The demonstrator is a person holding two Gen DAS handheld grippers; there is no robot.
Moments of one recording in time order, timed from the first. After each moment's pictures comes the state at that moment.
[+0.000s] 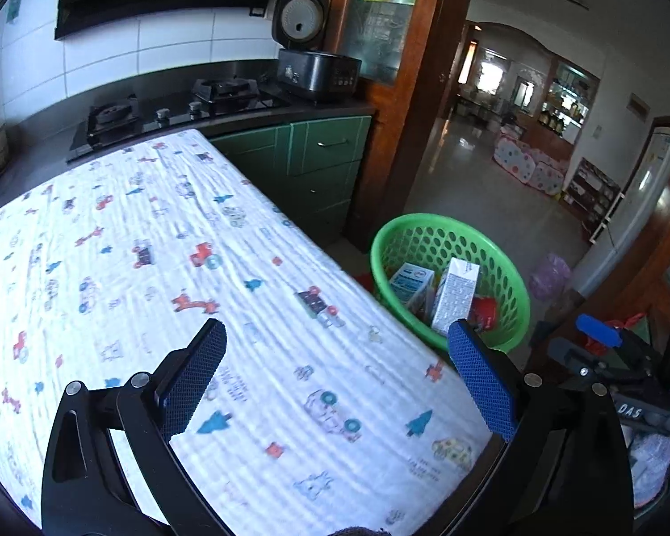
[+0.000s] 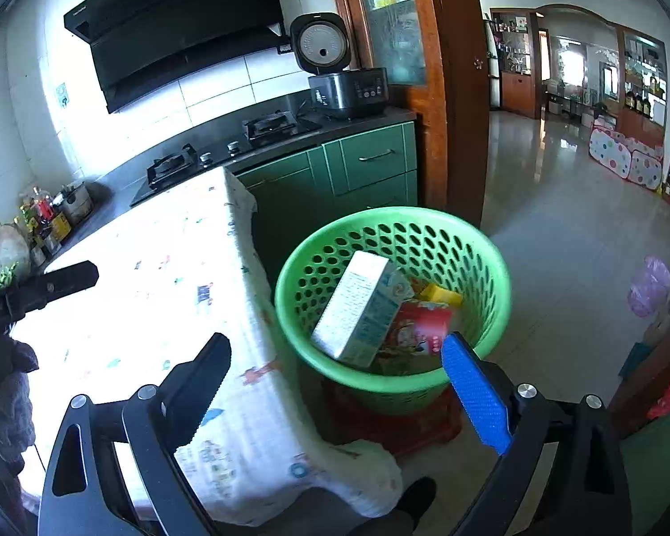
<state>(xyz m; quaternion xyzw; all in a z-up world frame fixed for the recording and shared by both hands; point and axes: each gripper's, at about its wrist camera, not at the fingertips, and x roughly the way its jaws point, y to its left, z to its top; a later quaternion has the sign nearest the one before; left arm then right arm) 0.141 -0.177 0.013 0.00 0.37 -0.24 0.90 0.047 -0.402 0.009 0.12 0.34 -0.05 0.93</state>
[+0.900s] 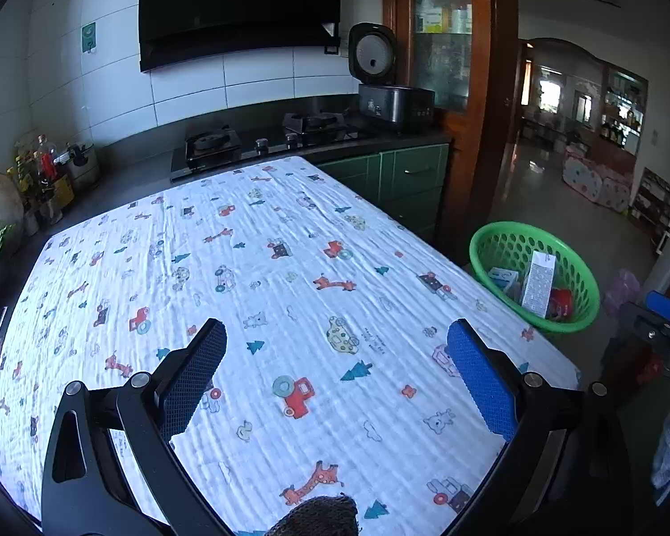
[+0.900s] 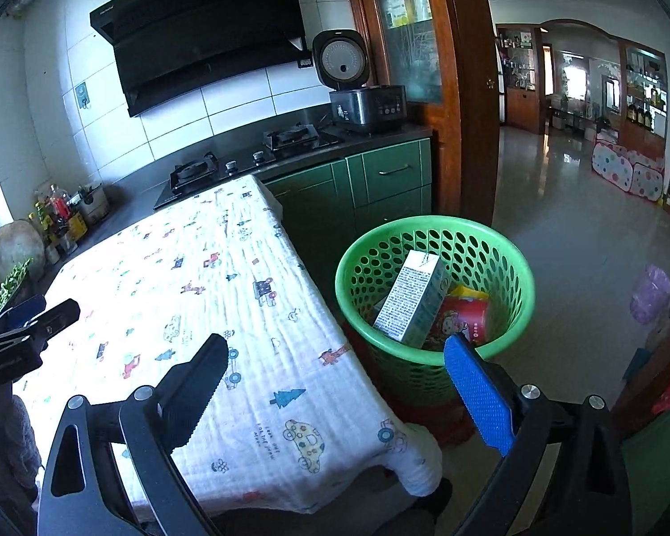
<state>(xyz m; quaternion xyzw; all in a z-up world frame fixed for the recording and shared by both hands) 0.080 -0.098 0.029 0.04 0.31 -0.12 0.94 0.019 -0.340 0.026 0.10 0.31 -0.05 0.94</state>
